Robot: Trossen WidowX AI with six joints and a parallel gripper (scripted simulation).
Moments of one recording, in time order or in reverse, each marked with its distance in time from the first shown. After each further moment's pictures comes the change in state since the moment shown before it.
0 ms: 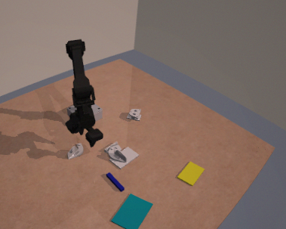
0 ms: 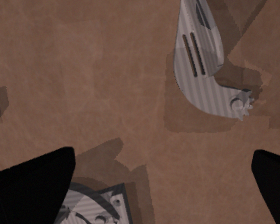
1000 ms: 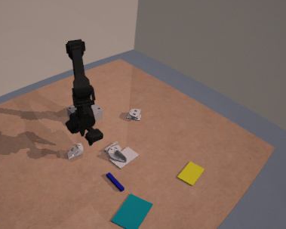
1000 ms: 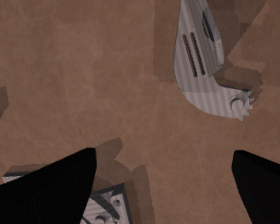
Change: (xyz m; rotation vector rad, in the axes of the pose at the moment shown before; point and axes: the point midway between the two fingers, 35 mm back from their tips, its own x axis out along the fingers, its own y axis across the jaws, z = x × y) arm 0.000 0.000 0.000 0.000 0.000 0.000
